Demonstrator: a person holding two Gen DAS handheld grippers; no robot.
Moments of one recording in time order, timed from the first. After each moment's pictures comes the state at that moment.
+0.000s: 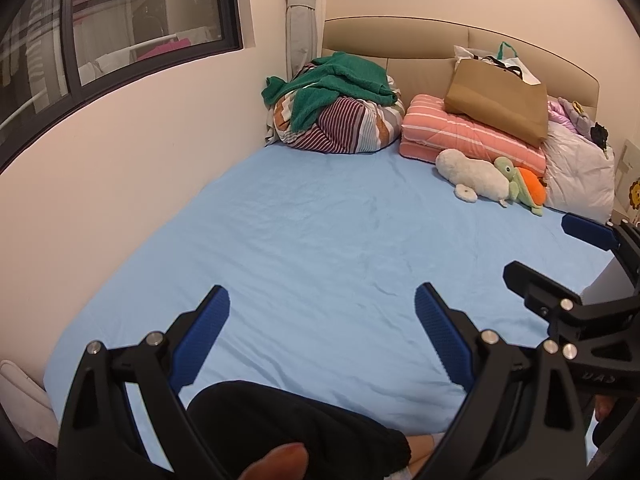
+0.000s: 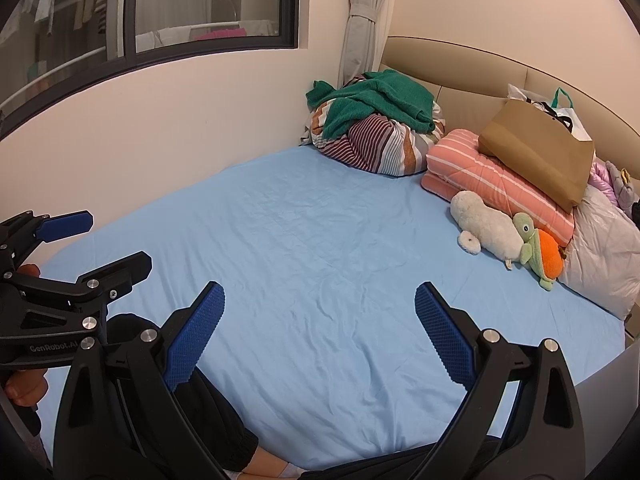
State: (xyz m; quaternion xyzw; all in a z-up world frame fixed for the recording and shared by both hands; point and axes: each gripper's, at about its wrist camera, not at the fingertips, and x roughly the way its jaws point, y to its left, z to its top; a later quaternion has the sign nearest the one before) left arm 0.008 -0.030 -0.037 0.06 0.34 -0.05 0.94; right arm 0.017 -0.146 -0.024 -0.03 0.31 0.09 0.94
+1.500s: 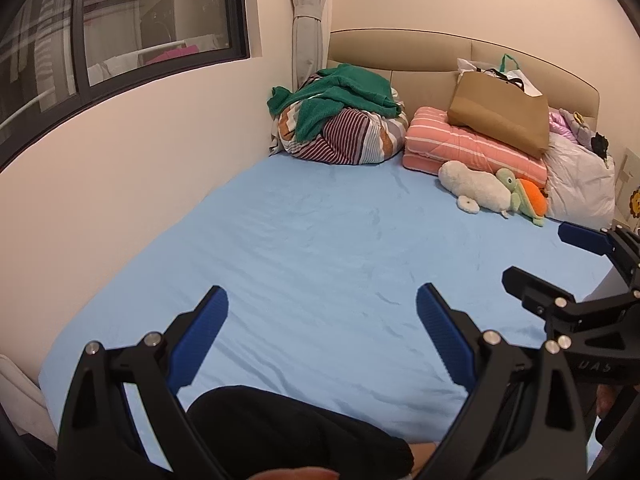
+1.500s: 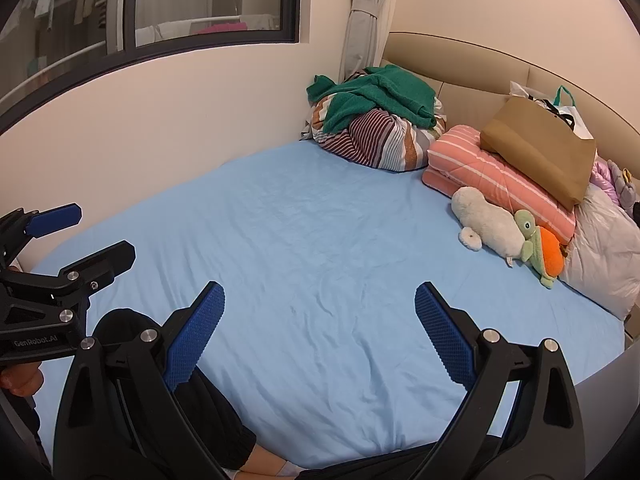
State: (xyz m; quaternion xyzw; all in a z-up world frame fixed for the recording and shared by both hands) left arm -0.001 -0.022 -0.042 0.05 0.32 -0.04 0.94; right arm 0.014 -0.150 -0.030 -0.03 0.32 0.10 0.94
